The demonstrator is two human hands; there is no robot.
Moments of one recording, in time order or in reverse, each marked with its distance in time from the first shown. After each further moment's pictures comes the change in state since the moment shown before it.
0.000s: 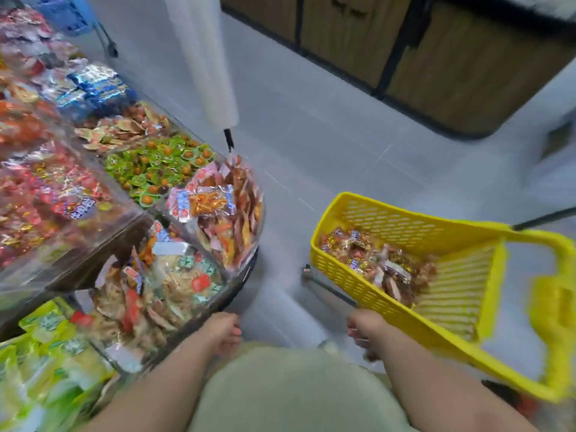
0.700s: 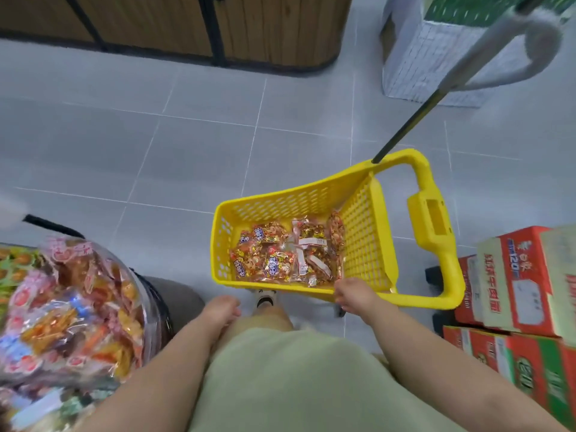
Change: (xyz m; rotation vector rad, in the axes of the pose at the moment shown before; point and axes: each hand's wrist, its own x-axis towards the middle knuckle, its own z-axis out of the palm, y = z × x) left_hand 0.024 0.166 0.179 0.596 -0.129 0.169; right_hand 0.024 0.045 -0.127 0.578 0.204 0.139
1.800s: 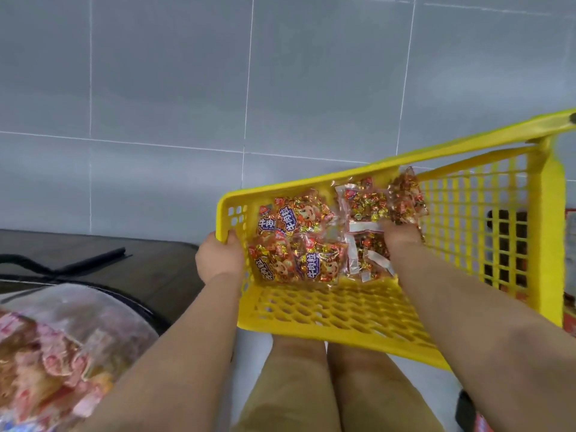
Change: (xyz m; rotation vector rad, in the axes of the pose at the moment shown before) left_hand 0.211 0.104 -0.031 0.306 0.531 0.075; right_hand 0.253 -0.078 0.057 0.157 0.397 0.358
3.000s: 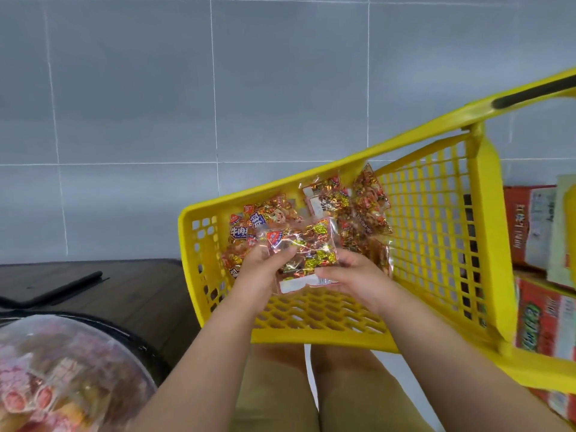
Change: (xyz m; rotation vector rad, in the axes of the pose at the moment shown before) left_hand -0.087 0.045 0.032 -0.684 -0.855 -0.076; right_hand -0.094 0.037 -0.036 0.184 -0.825 -0.185
